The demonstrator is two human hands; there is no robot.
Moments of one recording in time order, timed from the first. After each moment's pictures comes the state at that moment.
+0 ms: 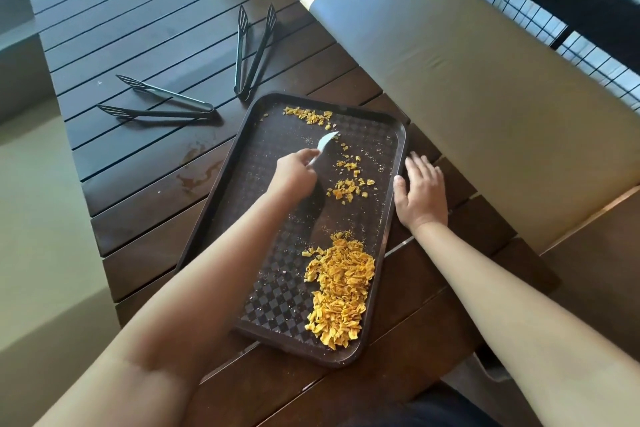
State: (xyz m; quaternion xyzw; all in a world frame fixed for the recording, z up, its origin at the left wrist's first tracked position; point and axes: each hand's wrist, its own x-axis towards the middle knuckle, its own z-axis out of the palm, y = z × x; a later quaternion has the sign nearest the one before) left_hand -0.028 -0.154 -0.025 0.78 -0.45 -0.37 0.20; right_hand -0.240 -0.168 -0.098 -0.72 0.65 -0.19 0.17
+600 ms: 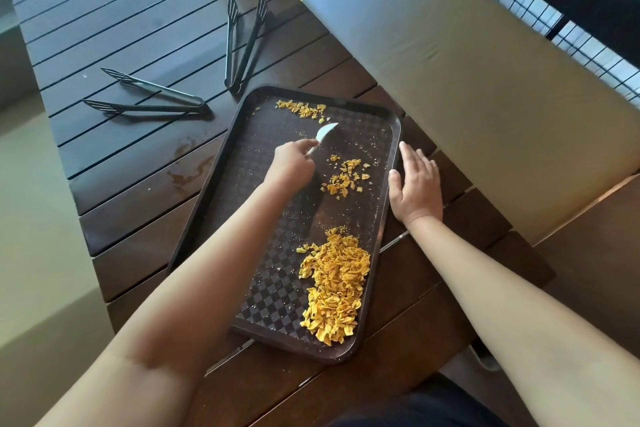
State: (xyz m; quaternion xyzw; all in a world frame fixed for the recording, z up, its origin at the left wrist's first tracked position) left_hand -0.033 -0.164 -0.025 0.78 -0.47 -0.35 0.20; right_hand -0.239 -0.167 -0.099 -0.71 0.65 -0.21 0.17
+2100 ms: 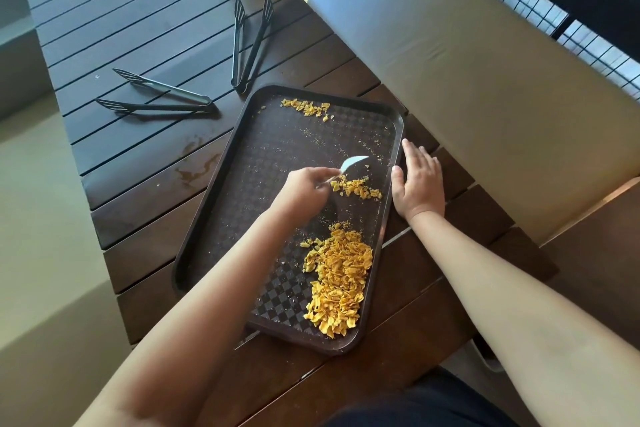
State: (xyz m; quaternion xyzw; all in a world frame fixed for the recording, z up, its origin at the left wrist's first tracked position) left_hand -0.044 -0.116 -0.022 0.72 -0.54 -0.40 0.16; right_hand -0.240 -0.167 -0.099 -0.72 0.64 -0.21 0.17
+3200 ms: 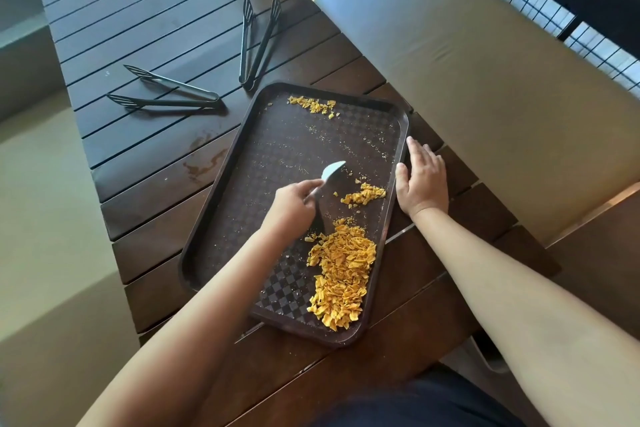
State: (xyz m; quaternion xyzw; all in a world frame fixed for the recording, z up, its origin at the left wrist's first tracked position) left_hand -0.034 -0.080 -0.027 0.77 -0.49 -0.37 0.19; right_hand -0.240 -0.167 -0.099 -0.72 0.64 -0.21 0.16
